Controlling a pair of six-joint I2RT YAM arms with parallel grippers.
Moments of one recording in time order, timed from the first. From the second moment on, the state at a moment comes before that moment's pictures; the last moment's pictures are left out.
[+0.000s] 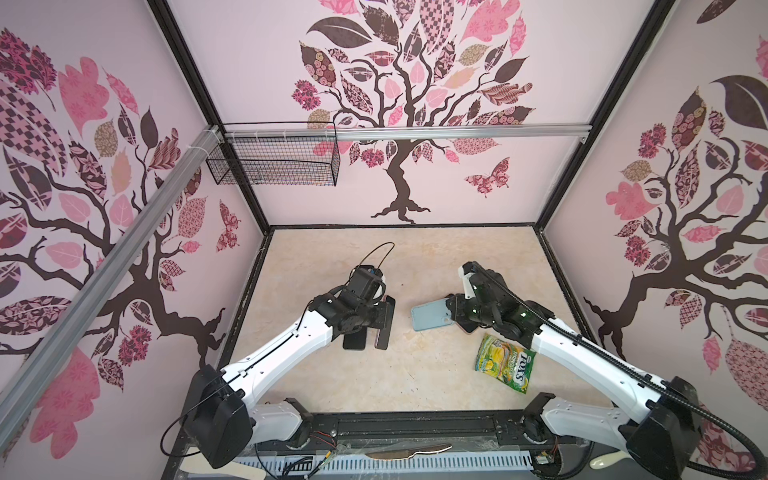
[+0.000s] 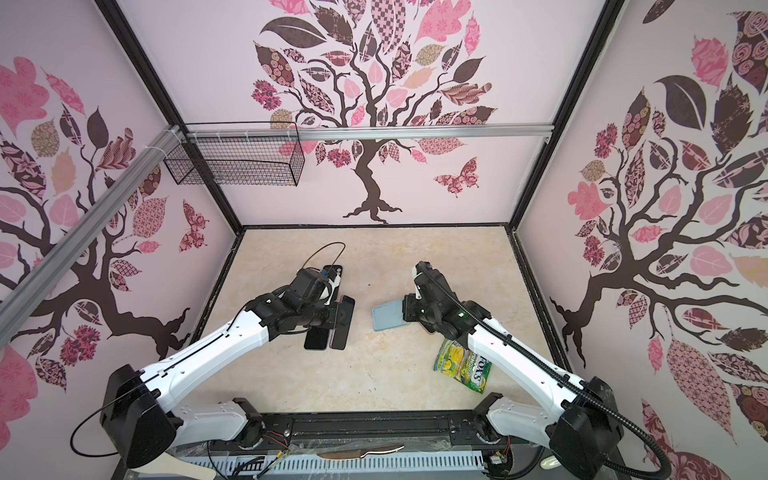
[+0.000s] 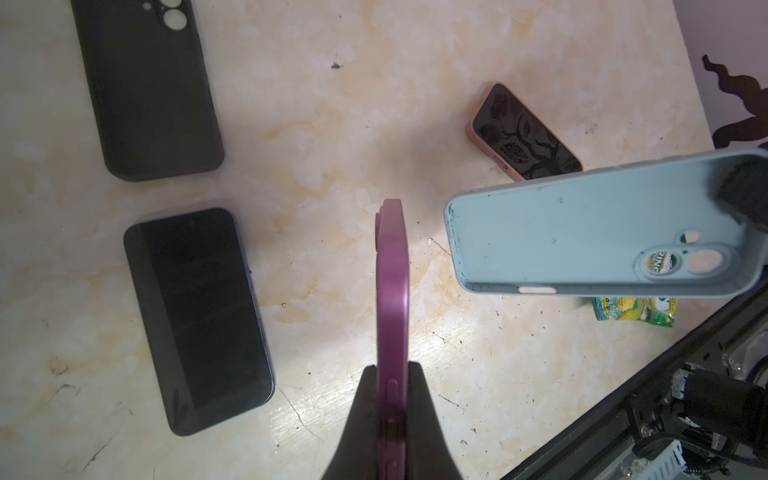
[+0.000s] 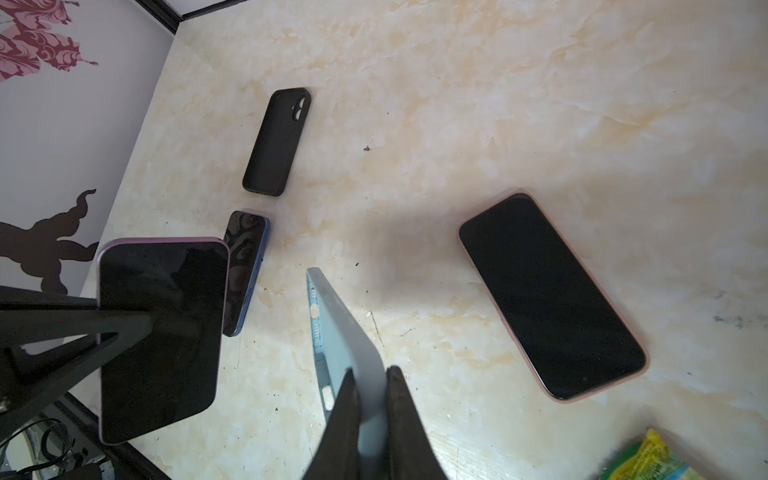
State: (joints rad) left arm -0.67 1.31 1.04 -0.69 0.07 -0.45; right arm 0.63 1.15 0.90 -0.47 -0.01 0.56
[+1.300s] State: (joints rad) left arm -0.42 1.56 0.94 -0.48 0.51 -0.51; right arm 0.48 1.28 0.86 -0.37 -0.27 0.70
